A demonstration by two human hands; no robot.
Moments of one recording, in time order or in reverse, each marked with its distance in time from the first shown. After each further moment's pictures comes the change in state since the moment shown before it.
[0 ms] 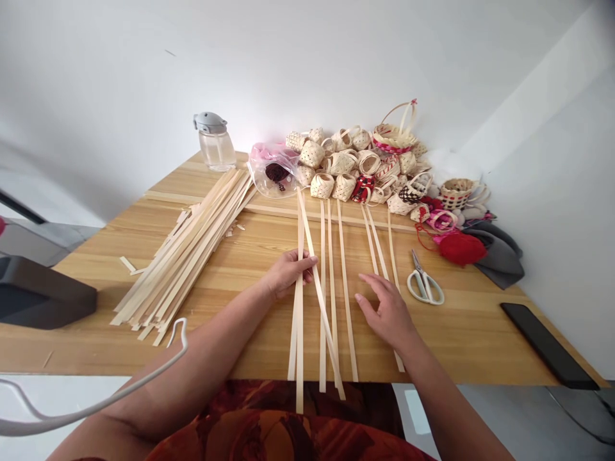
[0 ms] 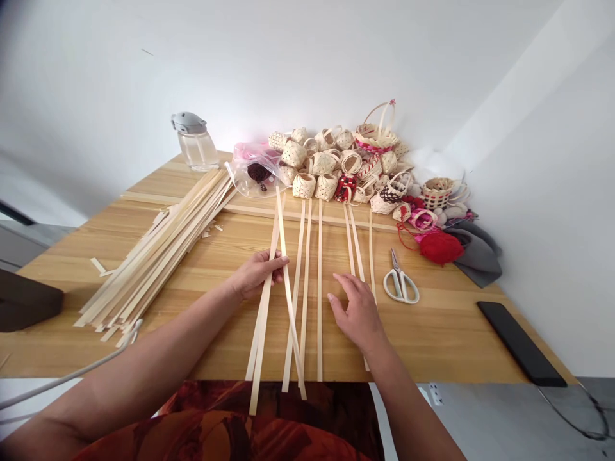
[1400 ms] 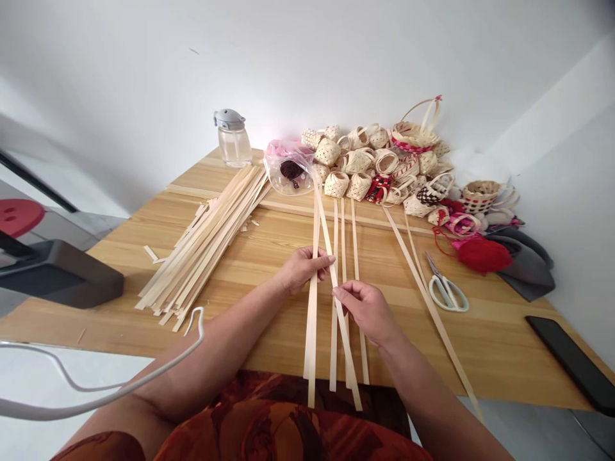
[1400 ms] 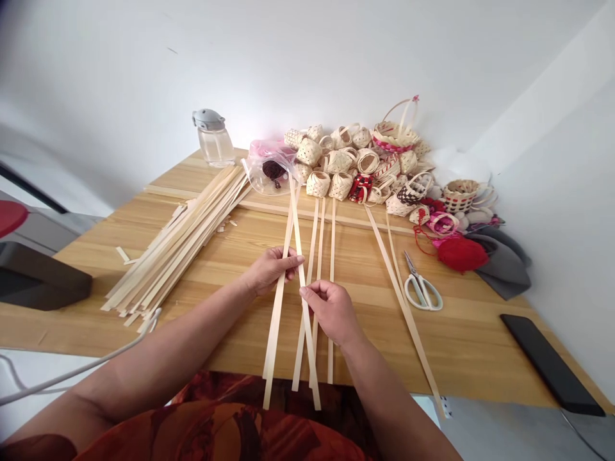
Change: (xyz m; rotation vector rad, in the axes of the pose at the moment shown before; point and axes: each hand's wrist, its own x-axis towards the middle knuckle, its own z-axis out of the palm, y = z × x) left_hand -0.004 0.002 0.003 -0.062 -0.058 0.123; right_hand 0.023 -0.087 0.013 0.907 -0.328 0.423
